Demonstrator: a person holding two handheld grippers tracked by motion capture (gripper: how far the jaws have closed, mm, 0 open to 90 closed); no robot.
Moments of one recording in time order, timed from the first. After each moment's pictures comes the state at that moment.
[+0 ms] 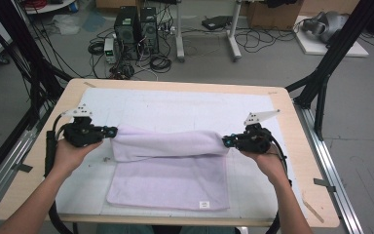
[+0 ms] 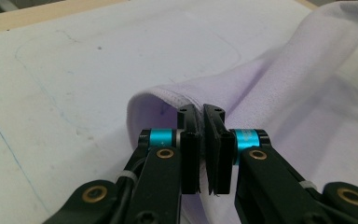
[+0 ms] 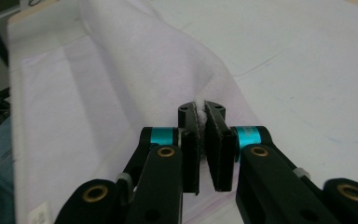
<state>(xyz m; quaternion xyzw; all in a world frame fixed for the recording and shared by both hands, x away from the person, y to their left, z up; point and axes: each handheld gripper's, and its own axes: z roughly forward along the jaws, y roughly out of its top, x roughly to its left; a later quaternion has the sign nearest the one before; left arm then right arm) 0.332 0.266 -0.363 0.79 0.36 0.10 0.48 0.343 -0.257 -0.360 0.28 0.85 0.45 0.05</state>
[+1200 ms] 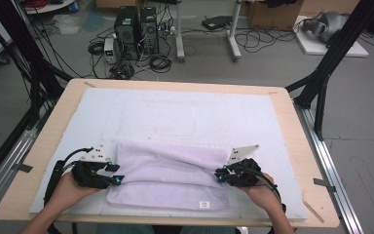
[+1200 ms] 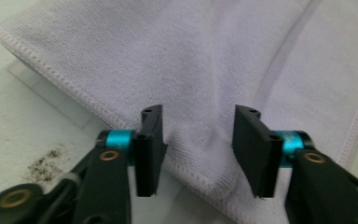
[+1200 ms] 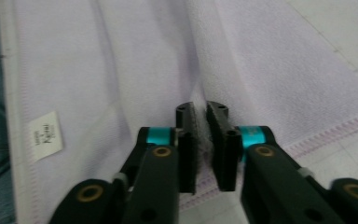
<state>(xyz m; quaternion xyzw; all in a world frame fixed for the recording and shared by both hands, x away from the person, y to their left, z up) 0.279 0.236 -0.423 0.89 0.26 0.07 0.36 0.291 -0.229 -0.420 0.22 0.90 0.37 0.06</state>
